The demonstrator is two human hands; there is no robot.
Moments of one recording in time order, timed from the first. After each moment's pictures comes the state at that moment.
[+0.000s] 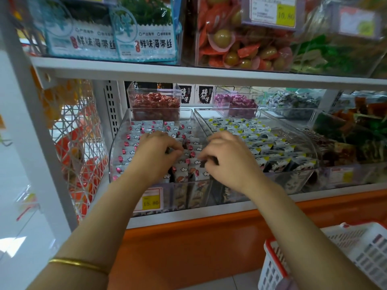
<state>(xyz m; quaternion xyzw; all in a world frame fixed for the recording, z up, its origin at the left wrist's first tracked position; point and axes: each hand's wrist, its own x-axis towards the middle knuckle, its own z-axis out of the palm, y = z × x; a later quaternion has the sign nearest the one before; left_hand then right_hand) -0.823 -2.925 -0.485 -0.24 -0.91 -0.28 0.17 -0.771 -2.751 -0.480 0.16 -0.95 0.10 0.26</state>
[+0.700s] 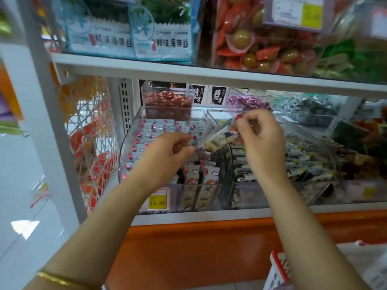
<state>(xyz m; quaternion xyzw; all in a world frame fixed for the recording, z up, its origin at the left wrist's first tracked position) -0.800 -2.925 -0.479 -0.22 -0.87 -0.42 0.16 -0.781 -2.742 -0.462 0.08 -0.79 0.45 0.41</state>
